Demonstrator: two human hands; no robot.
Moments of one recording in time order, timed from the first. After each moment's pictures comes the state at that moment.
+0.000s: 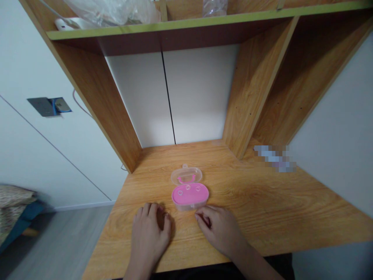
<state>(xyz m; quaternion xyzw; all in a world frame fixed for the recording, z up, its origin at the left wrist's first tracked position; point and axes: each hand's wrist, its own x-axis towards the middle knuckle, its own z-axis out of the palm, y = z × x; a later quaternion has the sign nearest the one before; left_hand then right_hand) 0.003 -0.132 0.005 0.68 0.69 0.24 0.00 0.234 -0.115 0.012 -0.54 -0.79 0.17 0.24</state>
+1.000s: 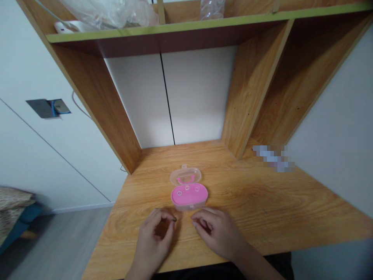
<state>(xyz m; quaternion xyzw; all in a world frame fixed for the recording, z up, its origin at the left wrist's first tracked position) 0.009 -0.142 -0.002 0.70 0.53 0.44 0.20 0.236 -0.120 0.014 -0.44 -0.82 0.21 0.30</state>
